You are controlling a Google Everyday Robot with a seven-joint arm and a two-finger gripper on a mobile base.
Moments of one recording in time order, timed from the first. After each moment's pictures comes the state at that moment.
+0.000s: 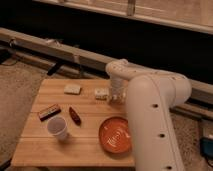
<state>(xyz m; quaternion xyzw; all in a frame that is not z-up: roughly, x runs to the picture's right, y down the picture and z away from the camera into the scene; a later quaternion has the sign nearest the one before) 0.066 0.076 0.940 -0.27 0.27 0.67 0.64</state>
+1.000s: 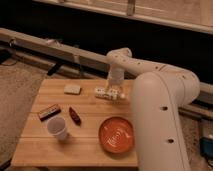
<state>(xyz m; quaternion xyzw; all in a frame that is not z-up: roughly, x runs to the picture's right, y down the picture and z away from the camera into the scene) 0.054 0.019 0.911 -0.27 0.21 0.68 0.65</state>
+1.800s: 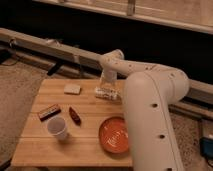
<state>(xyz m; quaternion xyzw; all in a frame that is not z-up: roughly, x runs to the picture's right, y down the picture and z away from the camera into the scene) 0.018 -0.017 0.947 -0.20 0.15 0.73 0.63</state>
